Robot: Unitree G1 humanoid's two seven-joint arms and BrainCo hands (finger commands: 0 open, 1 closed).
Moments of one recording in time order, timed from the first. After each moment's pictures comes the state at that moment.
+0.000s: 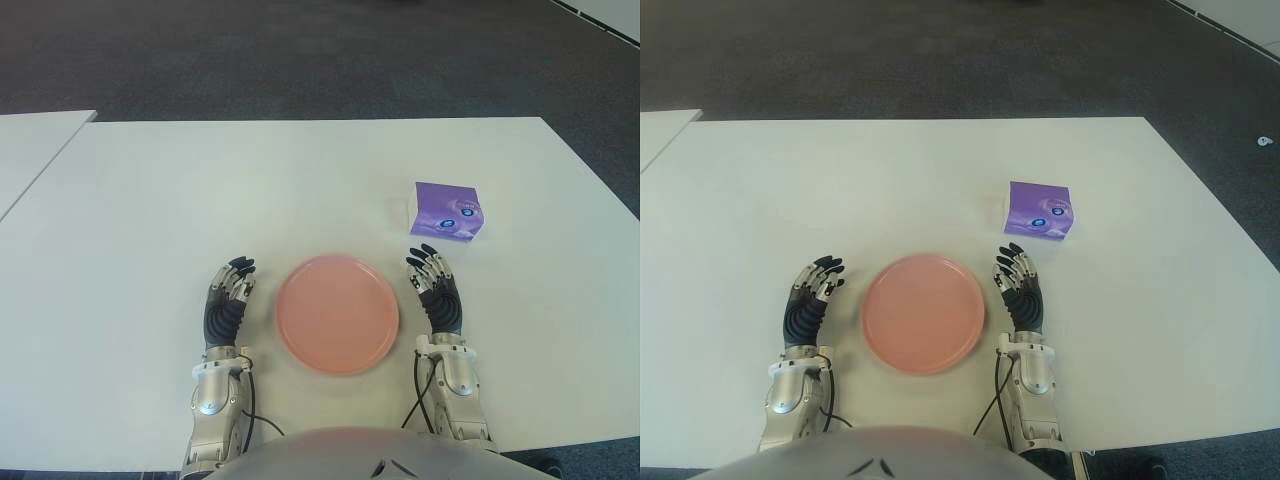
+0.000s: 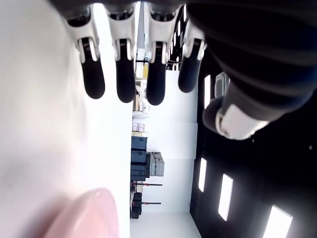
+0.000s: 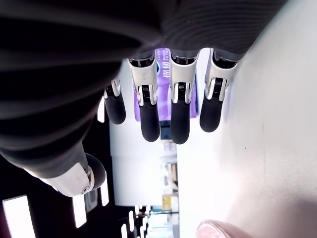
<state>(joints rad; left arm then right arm) 0.37 -0.07 0.02 0.10 -0.03 -0.45 0.07 0.25 0.05 0.01 0.16 -0.01 -0.37 -0.08</state>
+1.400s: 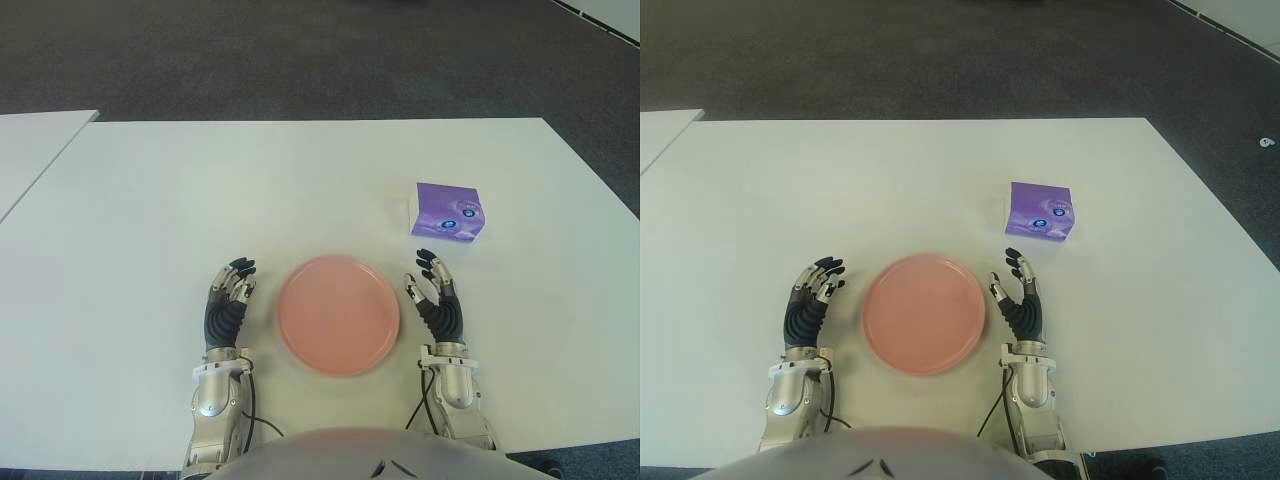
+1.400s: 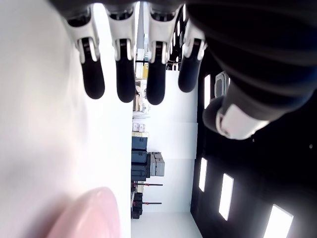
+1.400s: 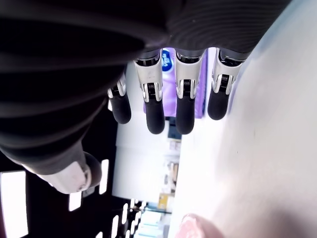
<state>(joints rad) 0.38 -0.07 0.02 0.10 -0.02 -0.45 0.07 0.27 -0.05 0.04 0.16 -0.45 -0.51 -0.35</state>
